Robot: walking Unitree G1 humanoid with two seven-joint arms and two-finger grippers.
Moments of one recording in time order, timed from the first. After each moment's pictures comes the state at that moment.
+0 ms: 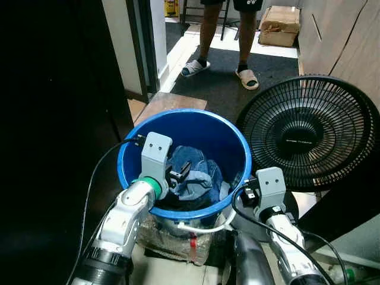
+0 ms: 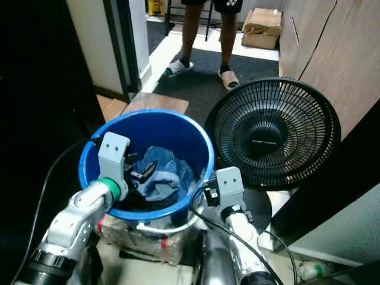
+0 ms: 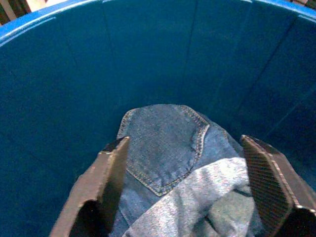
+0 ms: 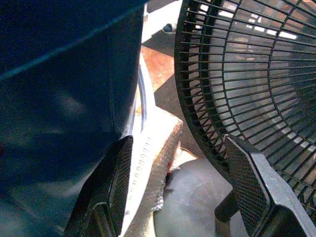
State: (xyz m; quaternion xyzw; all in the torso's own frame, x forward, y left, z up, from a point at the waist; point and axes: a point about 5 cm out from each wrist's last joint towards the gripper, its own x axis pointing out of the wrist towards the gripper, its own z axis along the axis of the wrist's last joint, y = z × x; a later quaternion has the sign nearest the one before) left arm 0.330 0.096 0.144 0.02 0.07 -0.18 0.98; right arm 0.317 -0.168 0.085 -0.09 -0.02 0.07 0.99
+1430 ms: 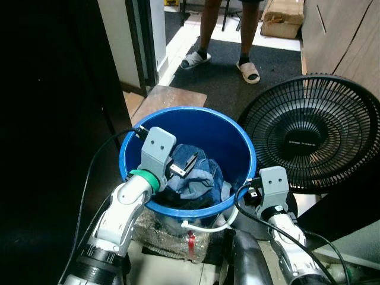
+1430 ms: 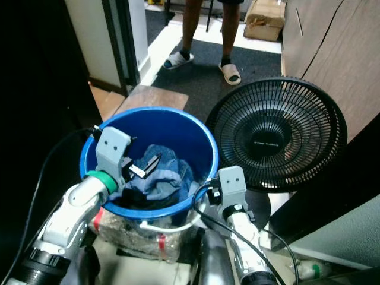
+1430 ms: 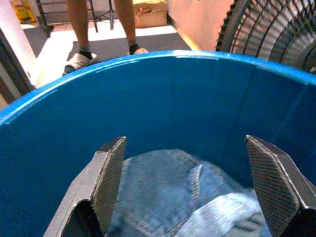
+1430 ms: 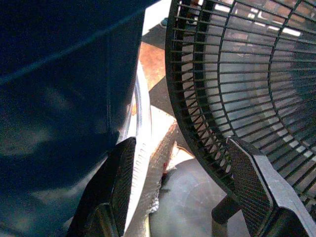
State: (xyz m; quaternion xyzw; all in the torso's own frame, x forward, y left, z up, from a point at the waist) left arm 0.327 0.089 0.182 0.04 -0.07 -0.24 0.97; right arm 0.319 -0.169 0.090 -0.09 -0.03 0.06 0.99
